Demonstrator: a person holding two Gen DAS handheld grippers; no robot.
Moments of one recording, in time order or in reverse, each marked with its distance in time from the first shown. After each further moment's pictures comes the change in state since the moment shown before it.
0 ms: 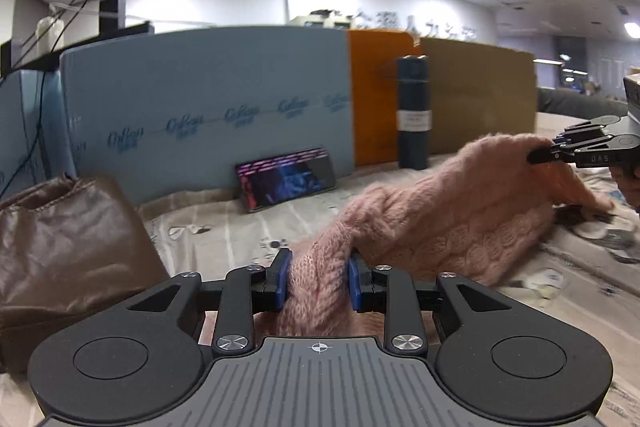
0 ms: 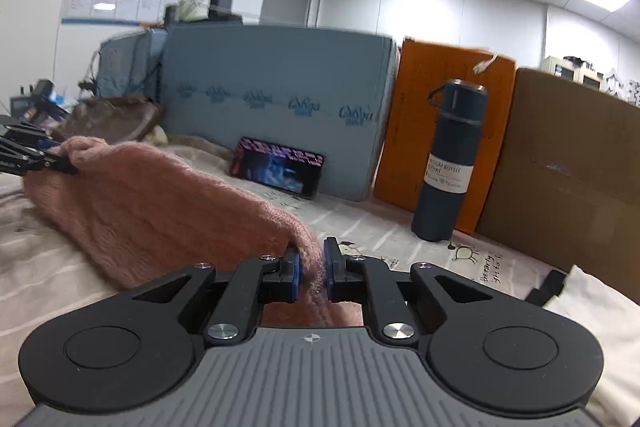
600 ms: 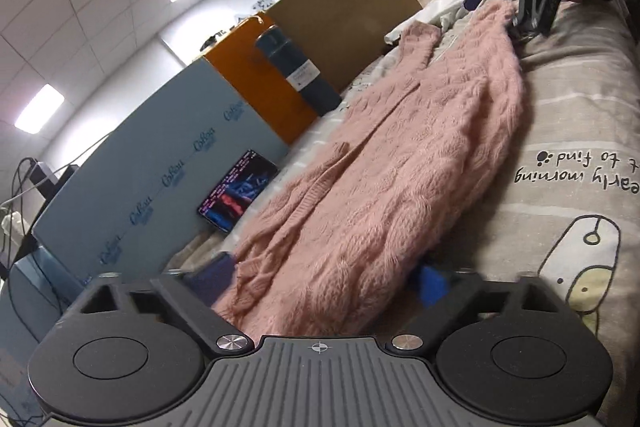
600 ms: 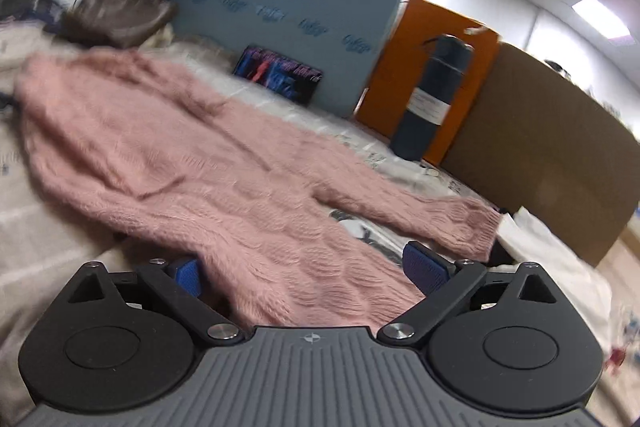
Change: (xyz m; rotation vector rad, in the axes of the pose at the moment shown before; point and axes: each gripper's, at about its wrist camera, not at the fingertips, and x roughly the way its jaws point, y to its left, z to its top) left arm -0.057 -0.090 -0.061 0.692 0.028 0.009; right arm -0.082 0.051 -0.064 -0.125 0.124 -0.147
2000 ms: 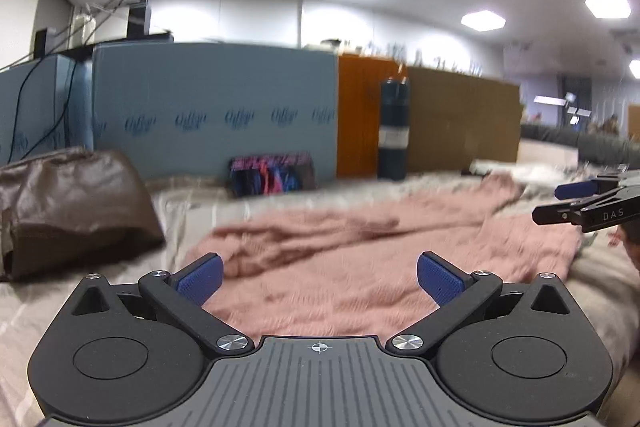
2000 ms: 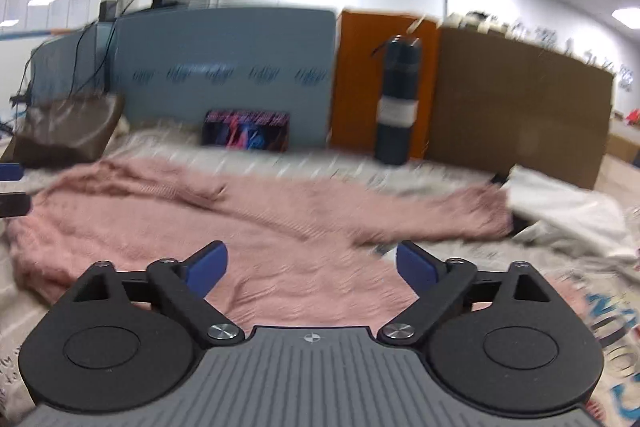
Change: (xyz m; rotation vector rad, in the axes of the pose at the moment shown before) left arm -0.015 0.046 -0.032 -0.764 -0.161 0.020; right arm -0.011 0.041 0.032 0.319 -0.068 -0.135
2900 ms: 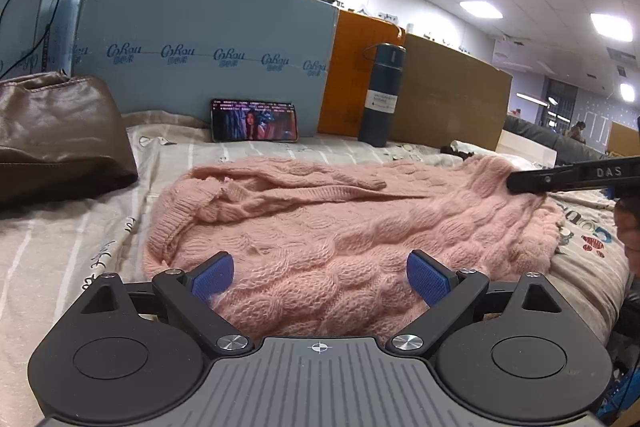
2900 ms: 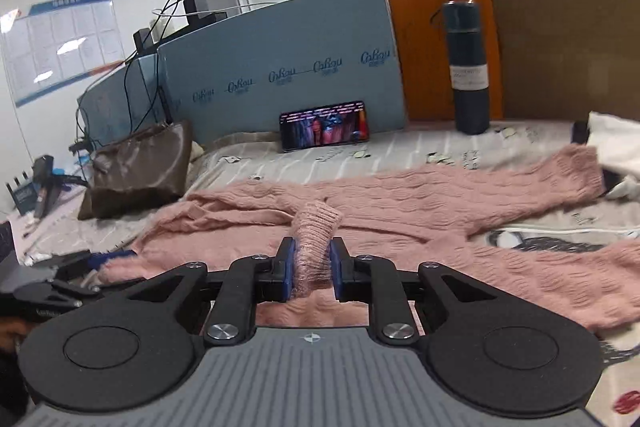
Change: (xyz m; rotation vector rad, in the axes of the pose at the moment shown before) left arm 0.023 0.021 -0.008 -0.123 0.159 -0.099; right arm 0.010 0.031 0.035 0.201 0.124 0.260
